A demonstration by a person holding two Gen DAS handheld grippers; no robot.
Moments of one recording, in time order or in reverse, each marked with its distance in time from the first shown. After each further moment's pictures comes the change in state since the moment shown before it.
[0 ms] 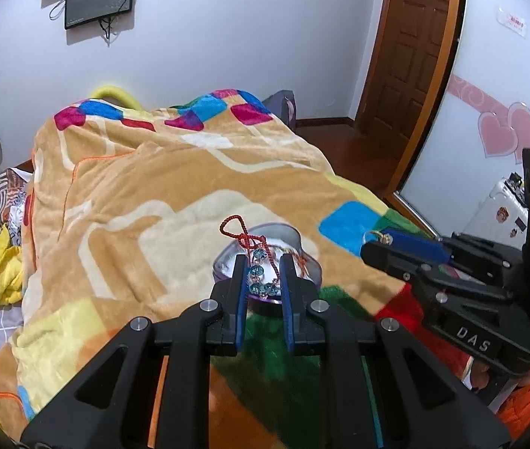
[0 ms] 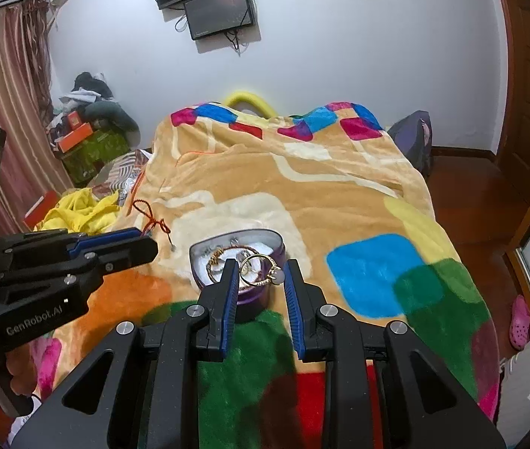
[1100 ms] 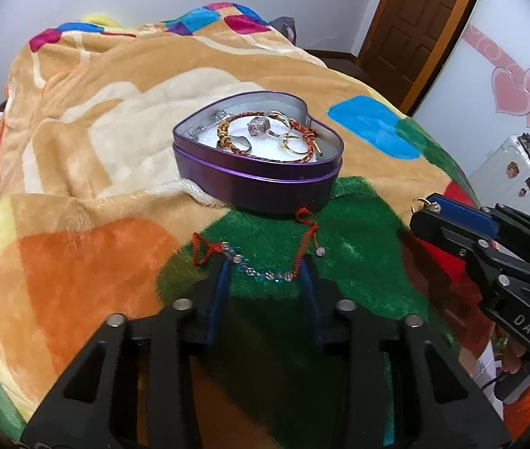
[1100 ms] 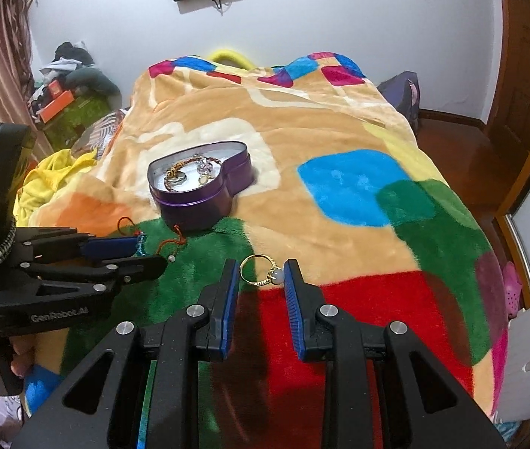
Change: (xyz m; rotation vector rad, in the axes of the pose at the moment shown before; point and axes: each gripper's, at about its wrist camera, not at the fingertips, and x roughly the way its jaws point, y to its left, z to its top) left arm 0.068 -0.006 -0.068 -0.031 0.276 -0.026; right arm 0.006 -0.023 -0.054 0.012 0.149 -0.052
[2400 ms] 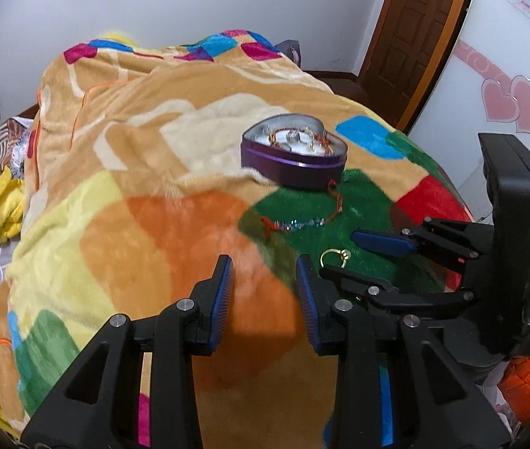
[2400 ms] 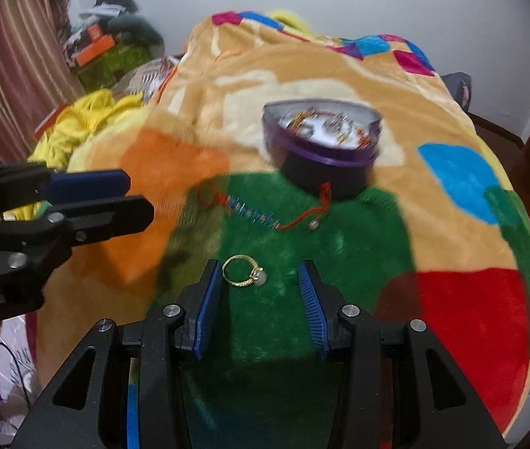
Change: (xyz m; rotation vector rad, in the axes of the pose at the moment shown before) left arm -0.075 0.030 -0.038 0.002 -0.076 0.008; right arm 0.035 0.083 -0.009 -0.182 0.140 0.062
